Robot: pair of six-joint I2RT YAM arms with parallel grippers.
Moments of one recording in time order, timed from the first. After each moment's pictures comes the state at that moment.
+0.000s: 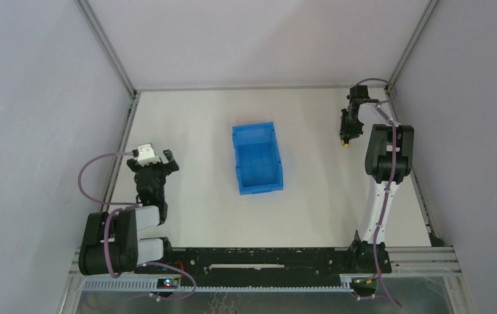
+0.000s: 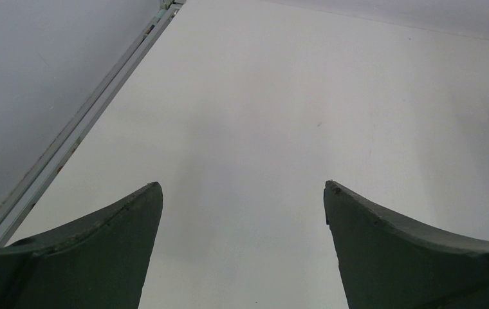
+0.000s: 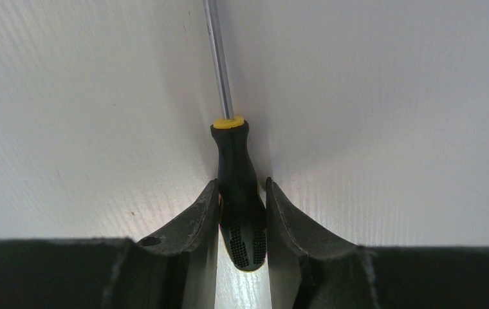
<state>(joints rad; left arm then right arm) 0.08 1.27 0.16 1.04 -0.15 -0.06 -0.09 2.18 1.68 -0.64 0.05 0.09</state>
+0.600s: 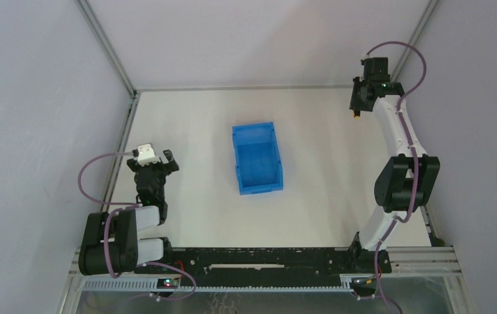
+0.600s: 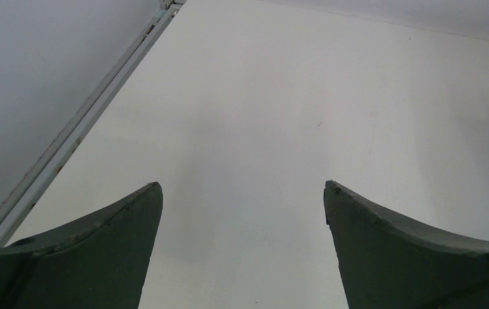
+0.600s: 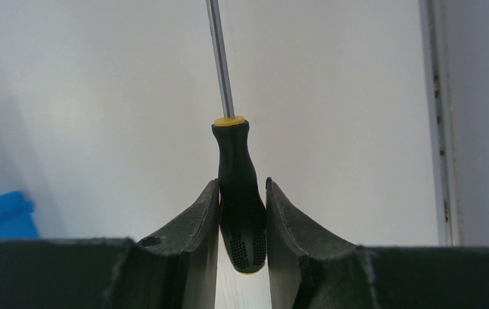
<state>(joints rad) 0.08 1.27 0.16 1.04 -0.15 -0.06 -0.03 1.78 1.73 -0.75 0.11 0.10</state>
